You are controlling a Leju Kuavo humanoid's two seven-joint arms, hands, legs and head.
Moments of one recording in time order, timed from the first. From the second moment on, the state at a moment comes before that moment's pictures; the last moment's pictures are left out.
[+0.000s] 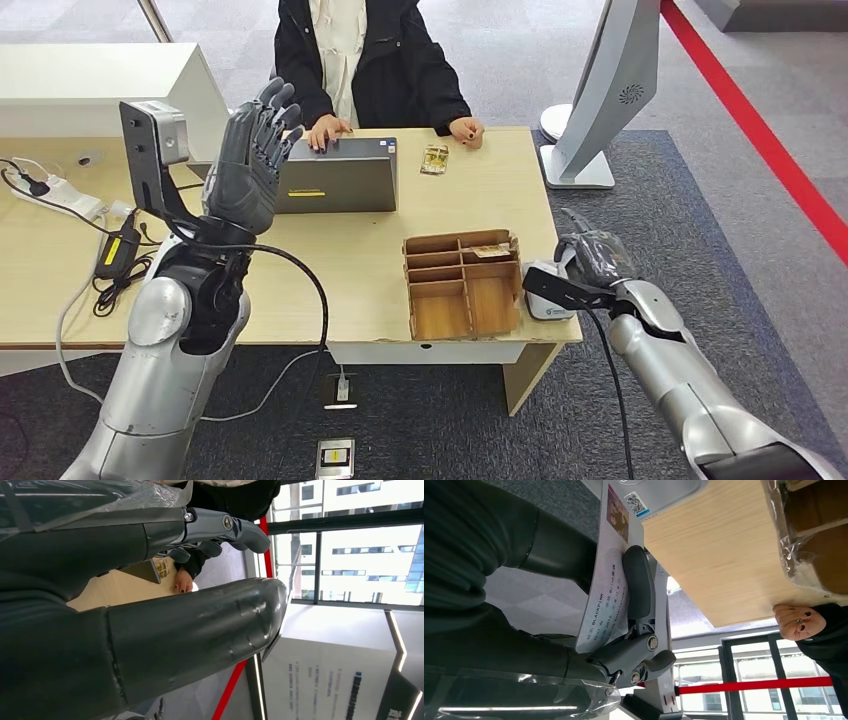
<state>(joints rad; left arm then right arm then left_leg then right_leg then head) -0.60 -0.01 -0.40 -1.63 0.16 0.08 0.11 -0.72 -0.28 0.47 -0.63 0.80 -0.24 -0.28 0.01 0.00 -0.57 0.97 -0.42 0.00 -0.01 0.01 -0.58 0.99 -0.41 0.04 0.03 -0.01</state>
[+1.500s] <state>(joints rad) -0.59 -0.01 -0.40 -1.63 0.16 0.09 0.11 -0.69 -0.24 0.47 -0.55 0.81 -0.20 -0.30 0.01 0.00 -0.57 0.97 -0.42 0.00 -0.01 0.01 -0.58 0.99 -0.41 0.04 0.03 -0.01</state>
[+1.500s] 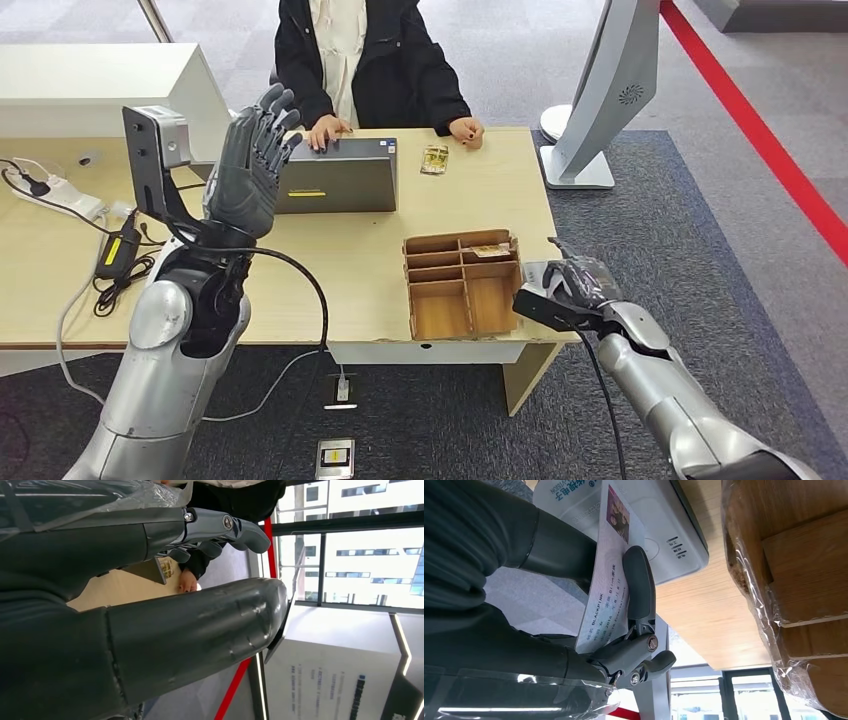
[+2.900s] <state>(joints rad) -0.61 -0.02 -0.41 -1.63 0.16 0.05 0.08 -0.93 -0.23 0.47 -0.57 0.84 -0.26 -0.33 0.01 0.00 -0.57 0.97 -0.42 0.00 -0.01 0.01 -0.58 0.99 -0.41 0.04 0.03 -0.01</state>
